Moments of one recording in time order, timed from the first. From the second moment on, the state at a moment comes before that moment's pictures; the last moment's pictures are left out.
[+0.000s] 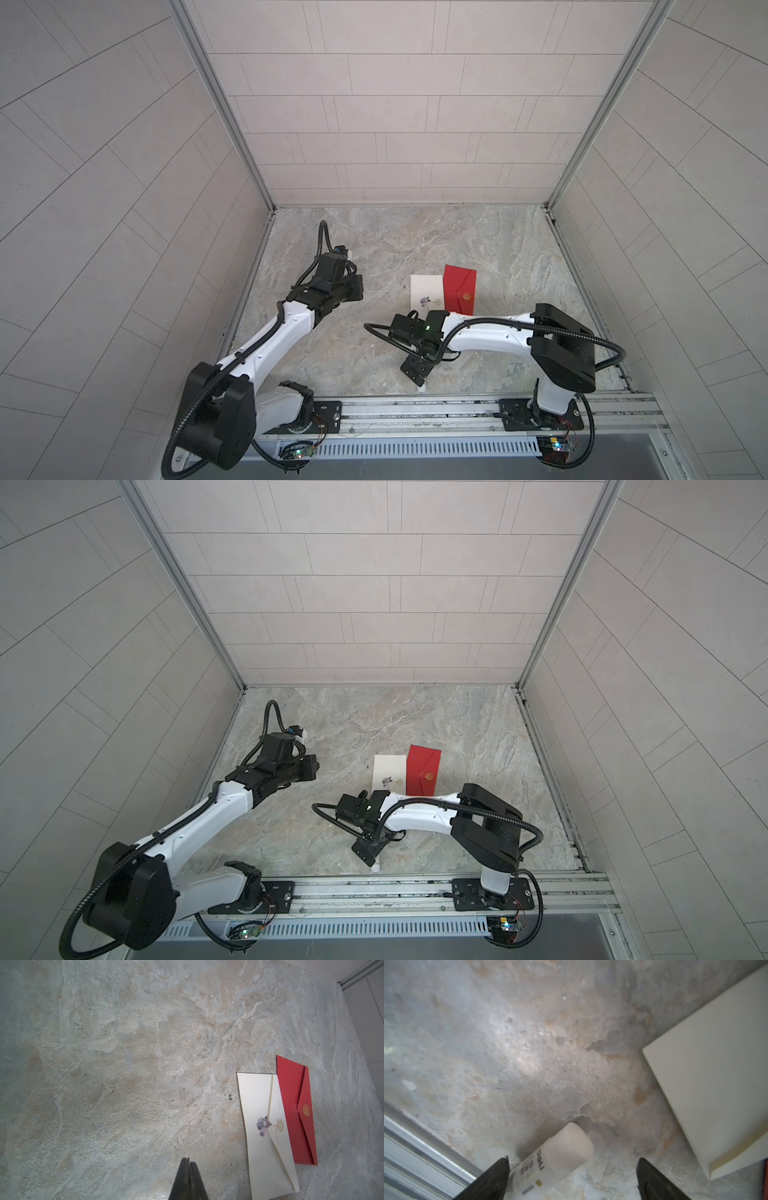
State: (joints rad) left arm -0.34 1.19 0.75 -0.35 0.10 -0.40; right arm 1.12 1.77 1.11 -0.83 0.02 0.31
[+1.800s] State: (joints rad) left arm -0.64 1.61 1.04 -0.04 0.70 -0.49; right arm 0.46 1.23 0.75 0.02 -0.39 1.08
